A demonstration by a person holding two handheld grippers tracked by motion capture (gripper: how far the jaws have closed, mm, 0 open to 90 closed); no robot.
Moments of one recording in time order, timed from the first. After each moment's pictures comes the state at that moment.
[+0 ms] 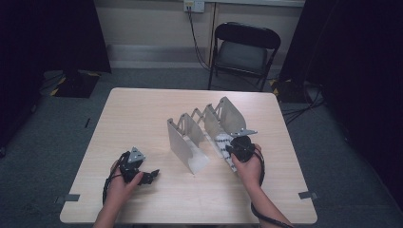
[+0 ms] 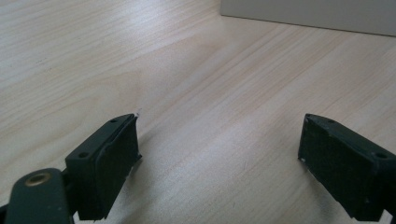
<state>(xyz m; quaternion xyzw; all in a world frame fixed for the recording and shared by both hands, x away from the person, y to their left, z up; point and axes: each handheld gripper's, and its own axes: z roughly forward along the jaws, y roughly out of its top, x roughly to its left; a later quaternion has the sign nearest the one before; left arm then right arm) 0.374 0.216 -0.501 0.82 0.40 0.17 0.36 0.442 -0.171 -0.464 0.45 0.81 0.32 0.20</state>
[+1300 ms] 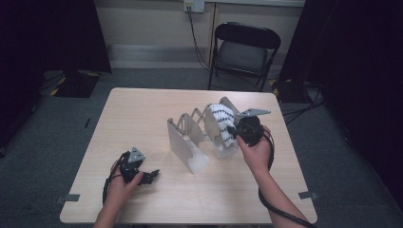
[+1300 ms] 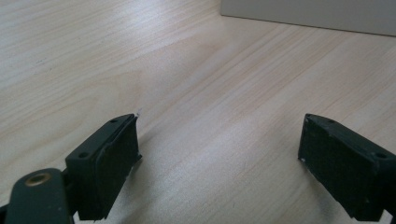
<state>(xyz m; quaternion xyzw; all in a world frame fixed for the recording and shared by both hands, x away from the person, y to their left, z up) 0.374 0.216 -0.501 0.82 0.40 0.18 0.36 0.444 -0.175 -0.365 0.42 0.79 0.39 0.20</state>
